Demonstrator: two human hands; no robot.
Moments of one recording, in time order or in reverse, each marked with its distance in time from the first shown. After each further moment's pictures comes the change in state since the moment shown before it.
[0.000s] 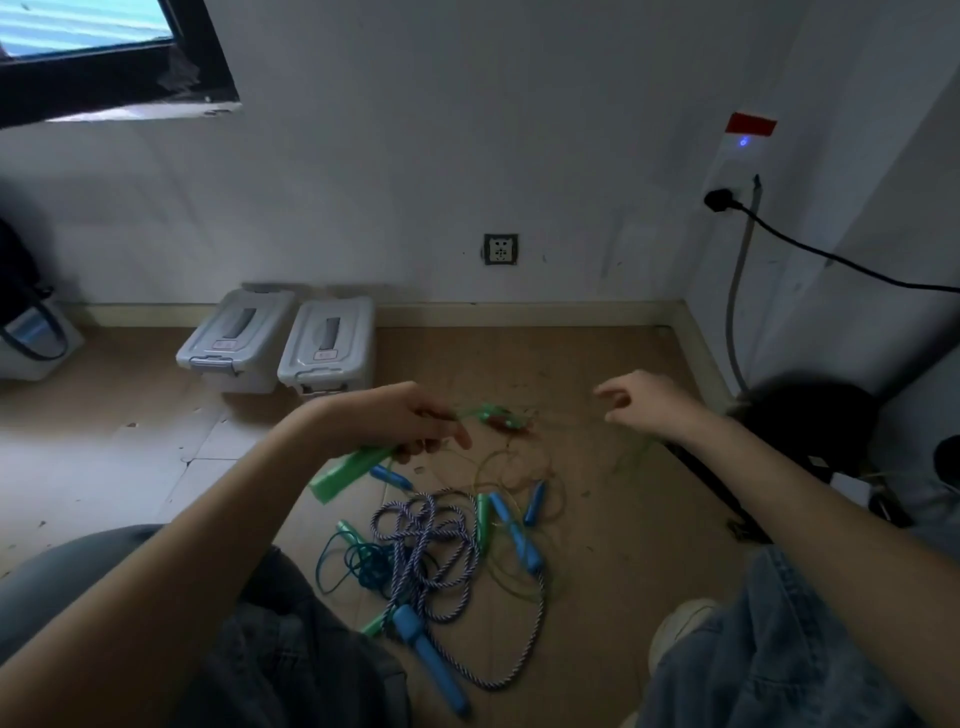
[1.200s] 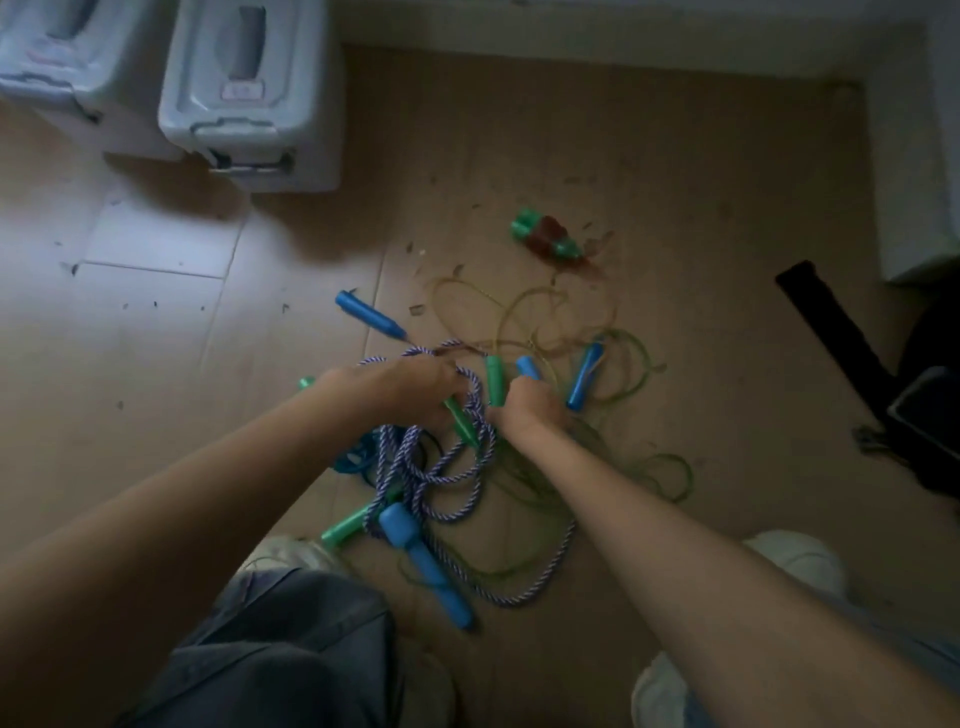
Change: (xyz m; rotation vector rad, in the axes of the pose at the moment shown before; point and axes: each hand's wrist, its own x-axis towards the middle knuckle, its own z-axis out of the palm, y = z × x) left_hand 0.181 -0.192 0.084 0.729 -0.332 0.012; right_hand 0.144 -0.015 0.328 0.101 -0.342 0.329
